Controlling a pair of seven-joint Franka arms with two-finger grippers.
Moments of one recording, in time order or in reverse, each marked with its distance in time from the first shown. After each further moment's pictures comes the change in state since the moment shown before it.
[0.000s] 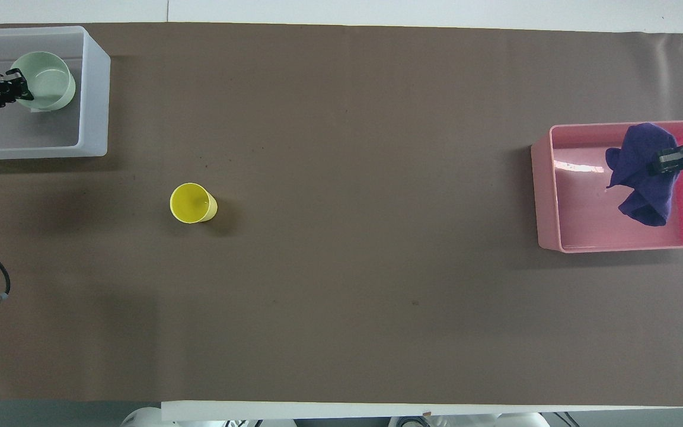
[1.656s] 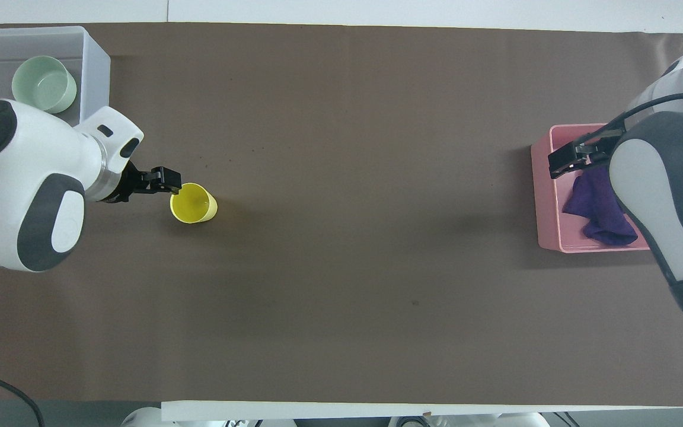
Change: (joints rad) left arm -0.448 -0.653 -0.024 -0.677 0.073 -0.261 -0.177; right arm 0.245 -0.018 0.027 0.101 0.003 -0.213 0.357
